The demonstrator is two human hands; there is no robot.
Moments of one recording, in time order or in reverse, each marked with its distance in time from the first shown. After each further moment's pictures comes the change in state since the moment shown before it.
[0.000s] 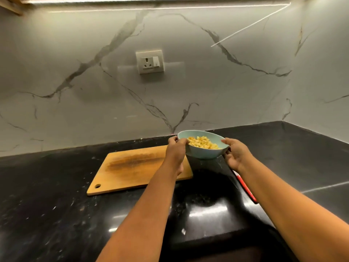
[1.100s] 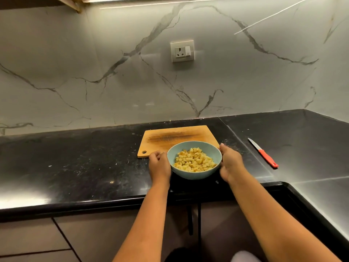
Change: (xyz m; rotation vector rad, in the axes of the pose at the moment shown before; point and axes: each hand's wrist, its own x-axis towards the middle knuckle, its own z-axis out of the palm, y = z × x) left_hand -0.132 -0.026 -0.163 0.018 0.408 -0.027; right_hand -0.135 0.106 0.045 -0.078 0.013 0.071
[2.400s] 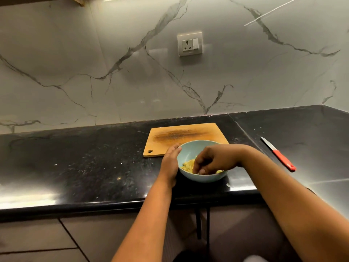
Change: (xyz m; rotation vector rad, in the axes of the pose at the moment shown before) left_hand 0.008 0.012 0.005 0.011 -0.330 0.058; right_hand -0.022 -0.047 0.034 -1.605 -1.161 -0.404
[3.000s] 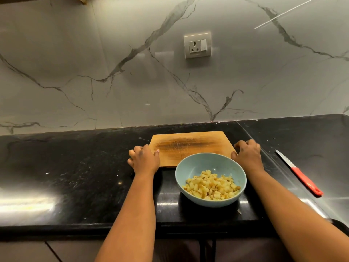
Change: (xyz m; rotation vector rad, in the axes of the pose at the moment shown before) left_hand 0.098 0.007 -0.069 1.318 0.497 0.082; right_hand 0.071 0.149 0.006 -0.027 1.092 0.591
